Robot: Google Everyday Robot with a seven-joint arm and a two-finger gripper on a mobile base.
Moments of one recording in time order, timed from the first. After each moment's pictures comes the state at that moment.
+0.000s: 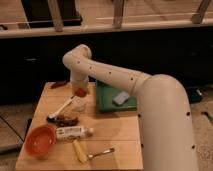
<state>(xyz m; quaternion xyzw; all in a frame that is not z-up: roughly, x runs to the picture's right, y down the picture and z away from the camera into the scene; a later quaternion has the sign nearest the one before) -0.136 0.018 0.808 -0.17 -0.27 -0.68 0.67</state>
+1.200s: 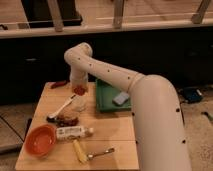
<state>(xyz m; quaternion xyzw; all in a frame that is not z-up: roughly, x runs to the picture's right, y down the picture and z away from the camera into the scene) -0.147 0.008 0.823 -0.16 -0.29 -0.67 0.66</state>
